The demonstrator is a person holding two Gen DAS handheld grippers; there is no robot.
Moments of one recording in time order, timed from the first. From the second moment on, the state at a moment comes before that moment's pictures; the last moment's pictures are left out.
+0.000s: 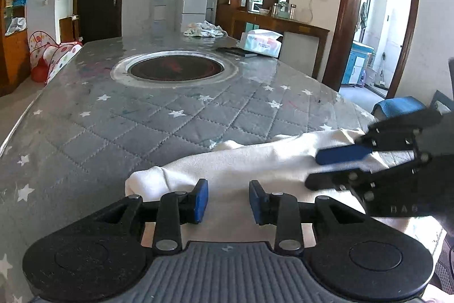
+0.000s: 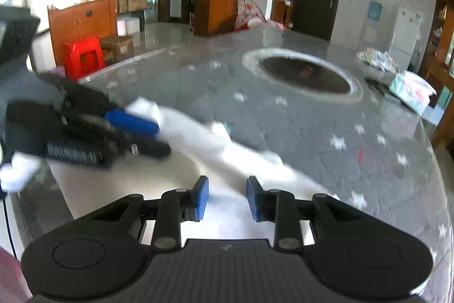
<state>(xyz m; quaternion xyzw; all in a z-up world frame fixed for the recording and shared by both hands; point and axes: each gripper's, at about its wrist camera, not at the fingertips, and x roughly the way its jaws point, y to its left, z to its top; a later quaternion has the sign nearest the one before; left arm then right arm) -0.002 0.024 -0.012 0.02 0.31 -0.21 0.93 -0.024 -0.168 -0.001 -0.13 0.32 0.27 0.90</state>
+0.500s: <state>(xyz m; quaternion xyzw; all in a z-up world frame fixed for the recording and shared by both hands) -0.040 0.034 -0.014 0.03 0.30 -0.20 0.93 -0.094 -0.217 0.002 -0.12 0.34 0.27 0.89</state>
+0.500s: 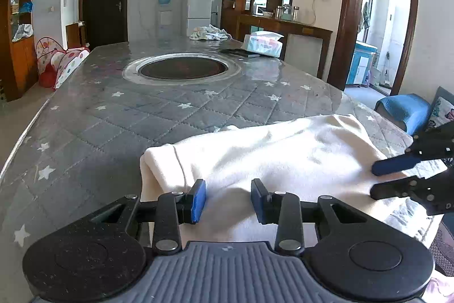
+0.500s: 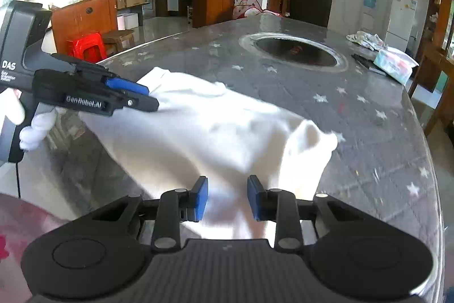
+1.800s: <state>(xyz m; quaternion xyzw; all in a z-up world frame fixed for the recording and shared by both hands) -0.022 0.080 -0.009 -0.02 0.31 -0.14 0.94 -0.078 -0.156 0.018 -0.17 0.29 0.36 0.87</state>
